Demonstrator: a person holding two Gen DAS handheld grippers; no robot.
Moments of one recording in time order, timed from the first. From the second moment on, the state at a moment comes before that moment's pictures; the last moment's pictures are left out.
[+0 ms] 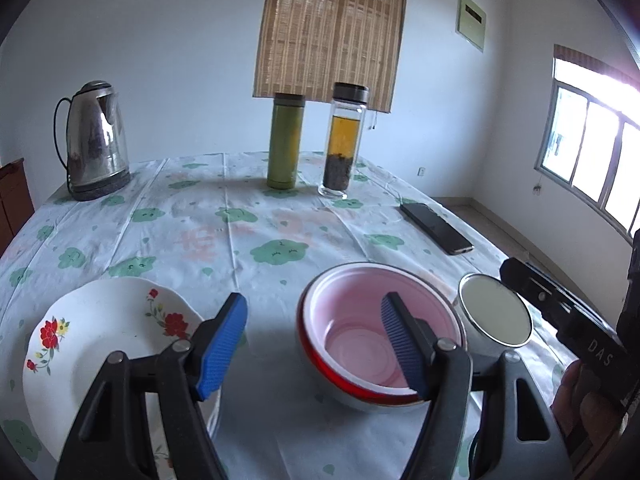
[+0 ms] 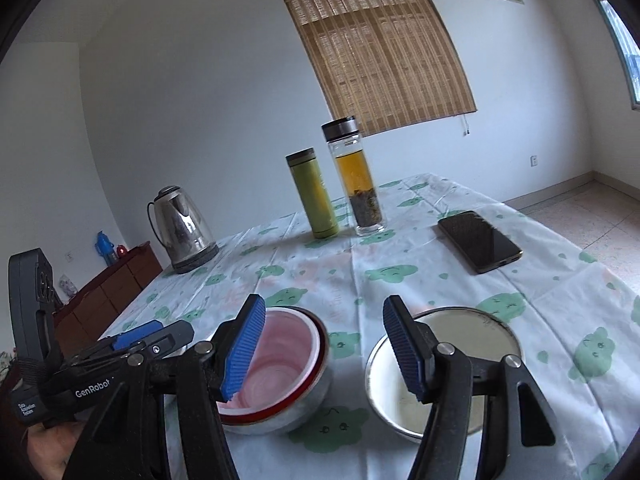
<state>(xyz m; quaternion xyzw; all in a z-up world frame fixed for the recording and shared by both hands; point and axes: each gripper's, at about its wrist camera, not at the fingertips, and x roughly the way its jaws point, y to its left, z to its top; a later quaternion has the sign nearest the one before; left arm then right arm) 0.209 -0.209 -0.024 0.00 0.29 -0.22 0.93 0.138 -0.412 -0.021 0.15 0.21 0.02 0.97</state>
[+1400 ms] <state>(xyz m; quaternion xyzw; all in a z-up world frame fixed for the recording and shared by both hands) 0.188 -0.362 -0.047 0.09 0.37 -0.33 0.86 0.139 -0.494 -0.055 0.07 0.35 -0.06 0.93</state>
